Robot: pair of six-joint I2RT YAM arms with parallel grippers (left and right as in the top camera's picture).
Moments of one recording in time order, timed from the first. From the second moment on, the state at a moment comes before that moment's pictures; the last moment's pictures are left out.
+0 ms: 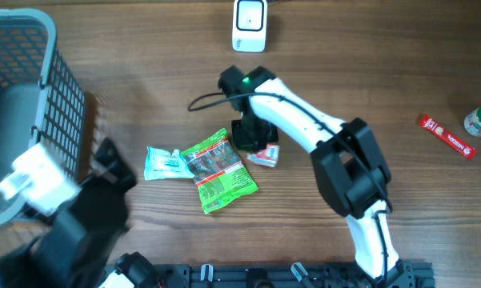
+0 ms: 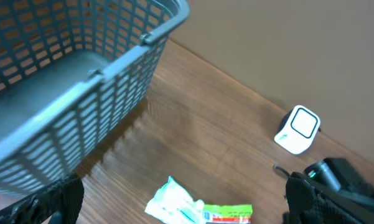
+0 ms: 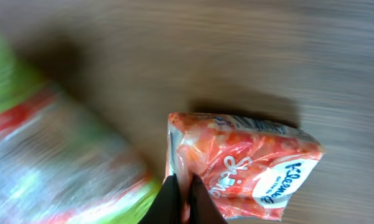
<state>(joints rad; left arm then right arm) -0.74 0.73 1.36 -1.42 -0.89 -1.03 0.63 2.22 1.77 -1.25 -0.26 0.42</state>
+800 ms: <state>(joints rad) -0.76 0.68 1.32 -1.43 -1.03 -1.03 0.48 1.71 1.78 -1.14 -0.91 -0.84</state>
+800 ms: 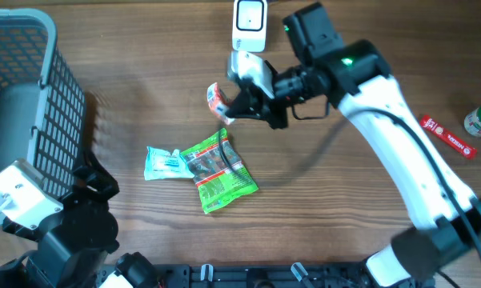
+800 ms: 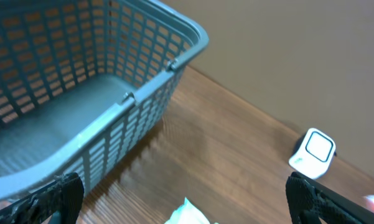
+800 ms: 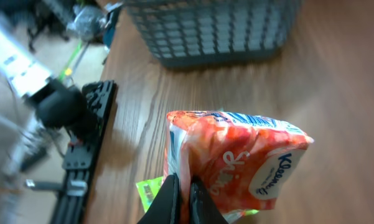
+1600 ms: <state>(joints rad) -0.76 0.68 1.32 -1.43 -1.12 -1.03 0.48 1.66 1.79 -1.19 -1.13 -1.36</state>
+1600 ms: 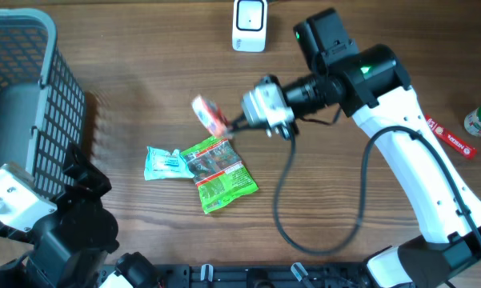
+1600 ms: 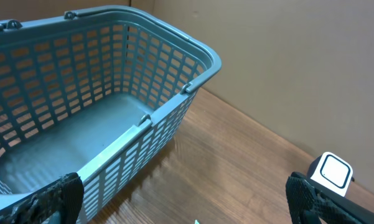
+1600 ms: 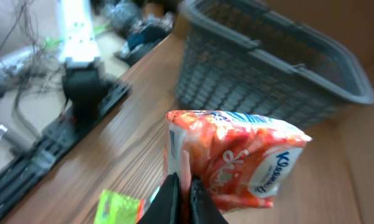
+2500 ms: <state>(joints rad) -0.76 0.68 1.32 -1.43 -0.91 -1.03 0.42 2.02 1.80 0.01 -0.52 1.60</state>
